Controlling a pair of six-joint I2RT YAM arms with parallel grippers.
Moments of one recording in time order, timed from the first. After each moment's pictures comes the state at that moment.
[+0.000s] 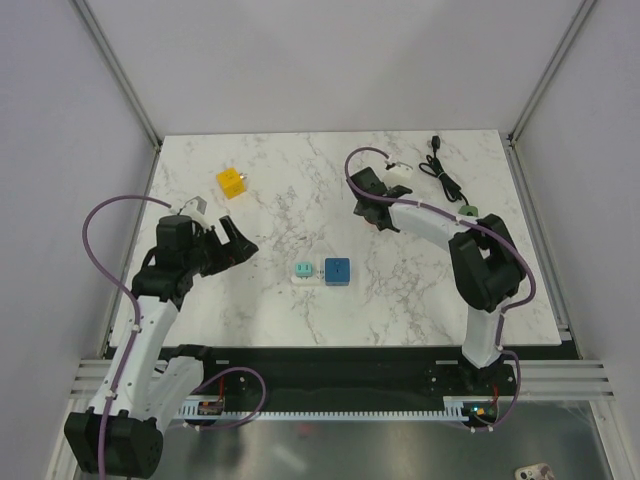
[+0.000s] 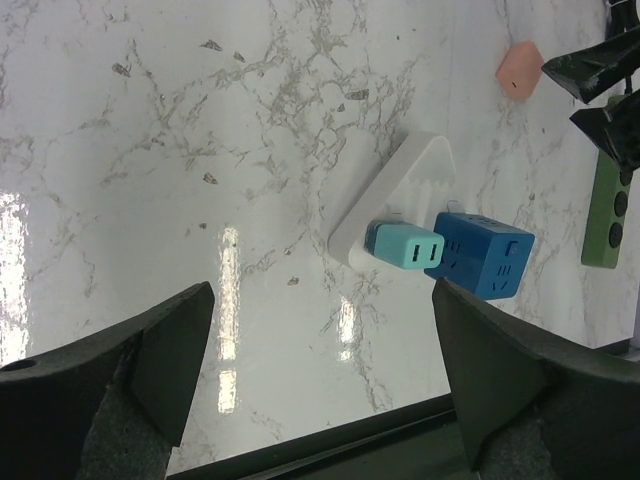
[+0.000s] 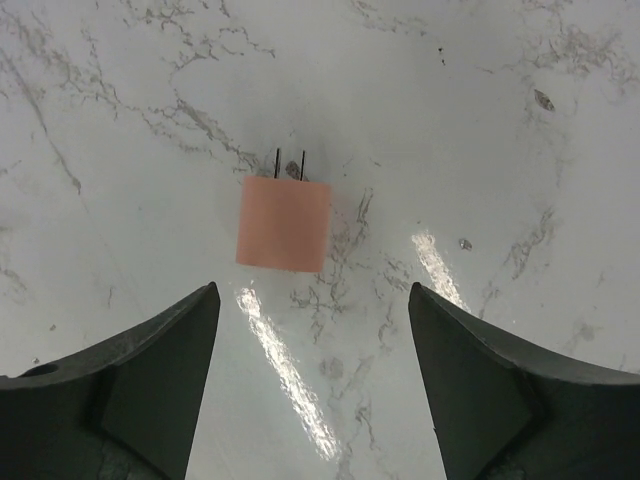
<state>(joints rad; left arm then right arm) -0.08 0.83 0.74 -0.58 0.27 -0.48 0.57 1.90 1.39 -0.52 0.62 0.89</state>
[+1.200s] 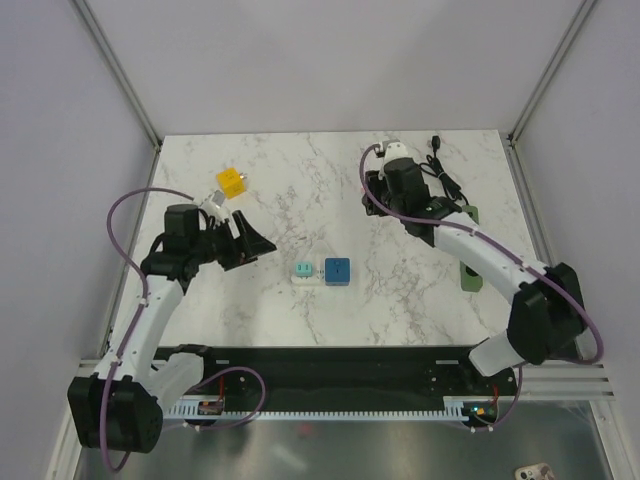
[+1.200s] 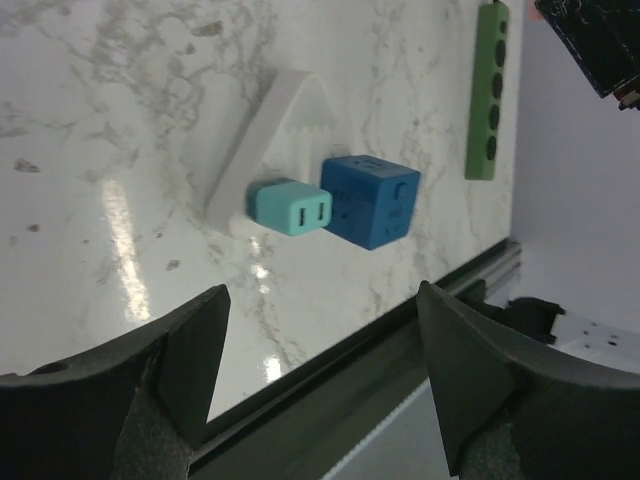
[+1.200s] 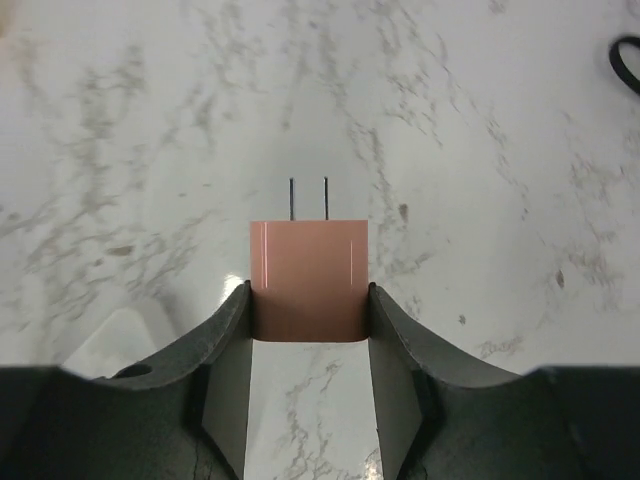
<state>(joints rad) -0.08 0.96 0.75 -0.50 0.57 -0.53 0.54 1.57 1.19 -0.24 0.24 0.26</state>
